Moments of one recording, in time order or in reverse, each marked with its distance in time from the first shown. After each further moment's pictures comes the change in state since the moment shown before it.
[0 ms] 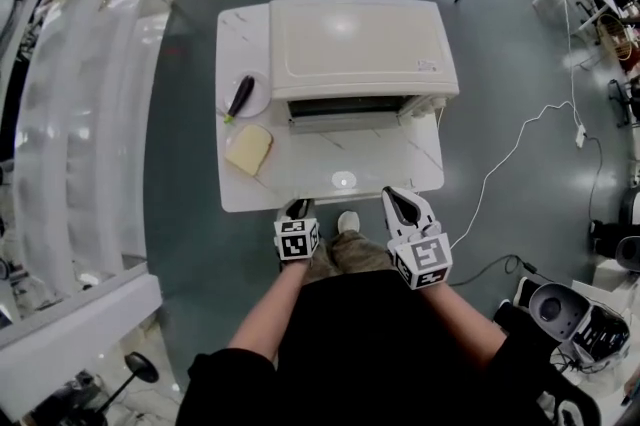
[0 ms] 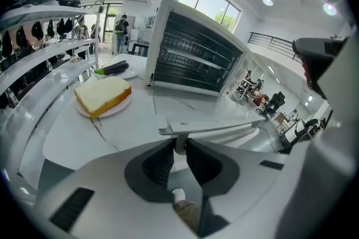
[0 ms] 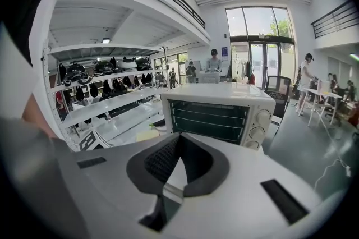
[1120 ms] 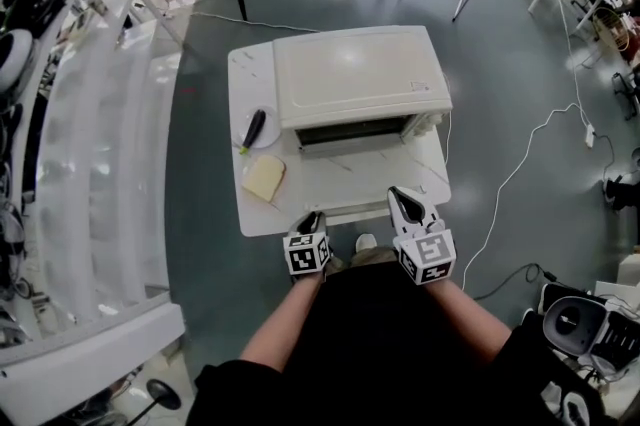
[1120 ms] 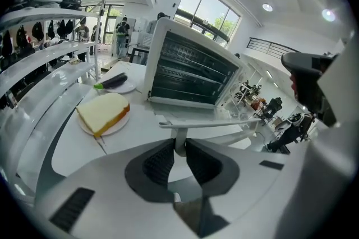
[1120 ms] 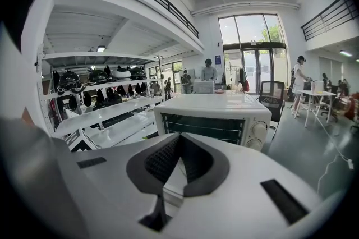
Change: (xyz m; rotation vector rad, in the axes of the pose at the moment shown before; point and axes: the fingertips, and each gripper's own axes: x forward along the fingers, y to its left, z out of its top) left arm -0.033 -0.017 0.046 -0.019 -0.036 -0.022; right arm -0.001 -0.018 0.037 0.028 -0.101 -0.050
